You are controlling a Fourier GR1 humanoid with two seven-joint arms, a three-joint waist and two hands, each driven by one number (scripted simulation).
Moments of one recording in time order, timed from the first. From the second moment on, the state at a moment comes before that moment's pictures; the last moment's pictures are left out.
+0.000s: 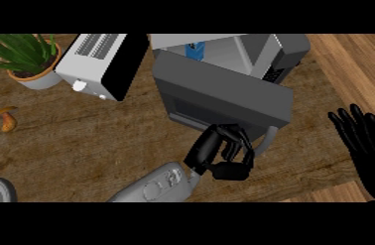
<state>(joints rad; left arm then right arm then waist) -0.64 0.01 -0.95 -1.04 0.42 0.49 -0.30 0.13 -0.32 -0.12 -1.77 -0.33 0.48 -0.40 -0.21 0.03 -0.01</state>
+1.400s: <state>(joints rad) -0.90 0.00 -0.76 -0.82 0.81 0.54 -0.48 0.05 -0.41 -0.13 -1.90 -0.56 0.54 -0.24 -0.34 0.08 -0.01</state>
